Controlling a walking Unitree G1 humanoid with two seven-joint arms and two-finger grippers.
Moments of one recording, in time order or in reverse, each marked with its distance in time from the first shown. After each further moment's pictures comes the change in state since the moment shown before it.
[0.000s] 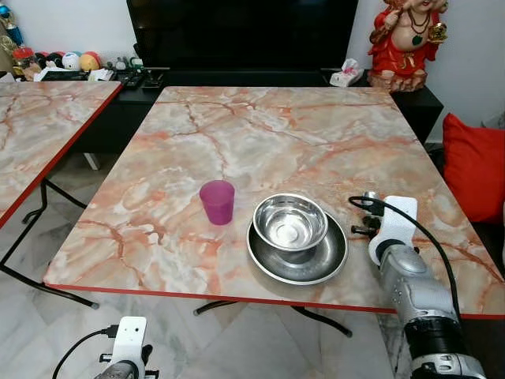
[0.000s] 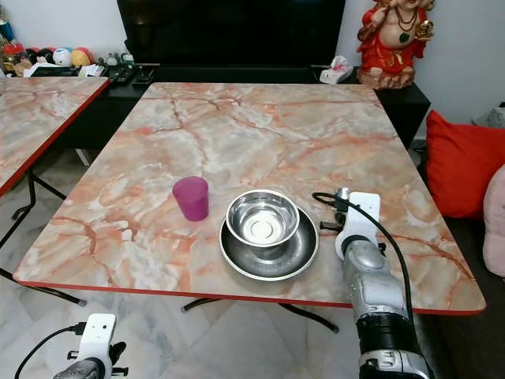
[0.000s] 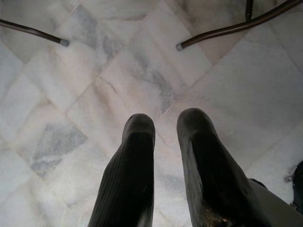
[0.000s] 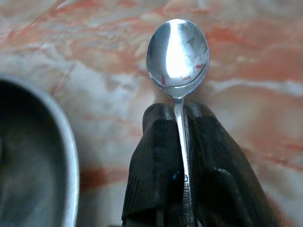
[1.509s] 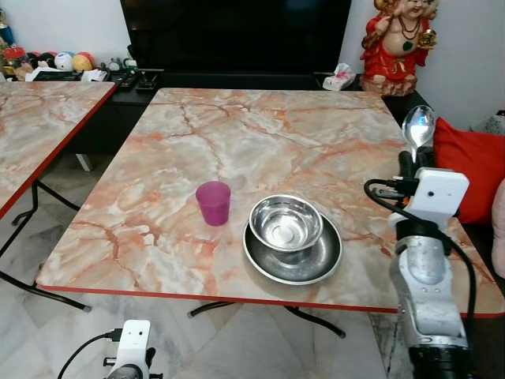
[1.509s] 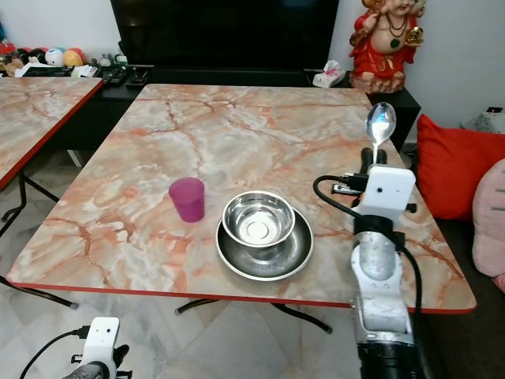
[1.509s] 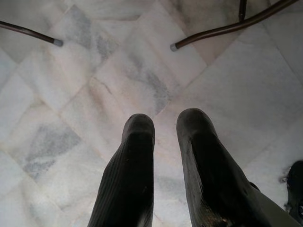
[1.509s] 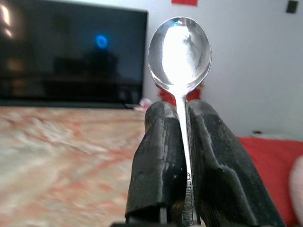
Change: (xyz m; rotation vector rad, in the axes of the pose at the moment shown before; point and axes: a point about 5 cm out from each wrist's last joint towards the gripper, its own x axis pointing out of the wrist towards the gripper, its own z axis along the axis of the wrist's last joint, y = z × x) left arm -0.002 -0.006 -0.007 -0.005 0.002 0.017; right arm -0.055 -0.009 0.072 -0.108 -0.687 -0.155
